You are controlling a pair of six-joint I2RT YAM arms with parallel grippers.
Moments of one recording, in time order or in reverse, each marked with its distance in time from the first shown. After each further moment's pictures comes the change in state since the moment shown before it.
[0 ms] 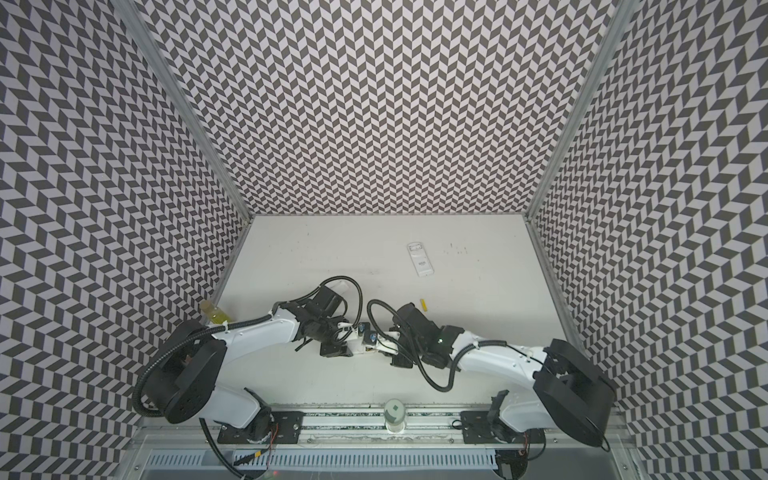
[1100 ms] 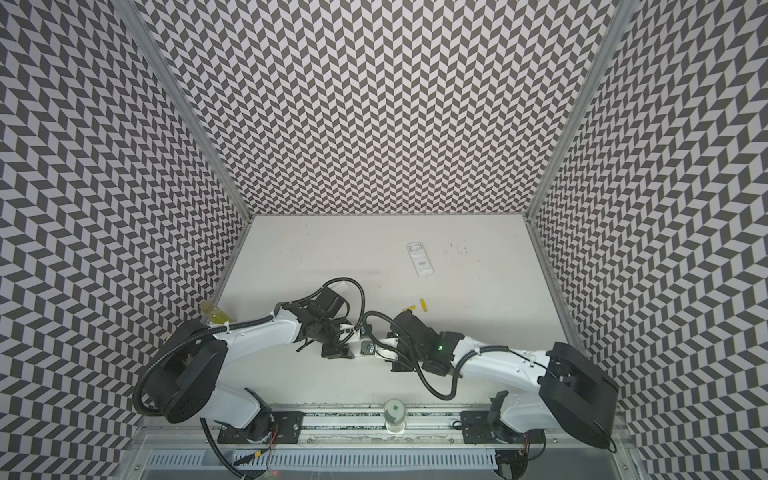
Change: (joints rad) left arm -0.022 0.003 0.003 -0.004 0.011 0.001; right arm 0.049 0.002 -0.006 0.002 0.025 -0.076
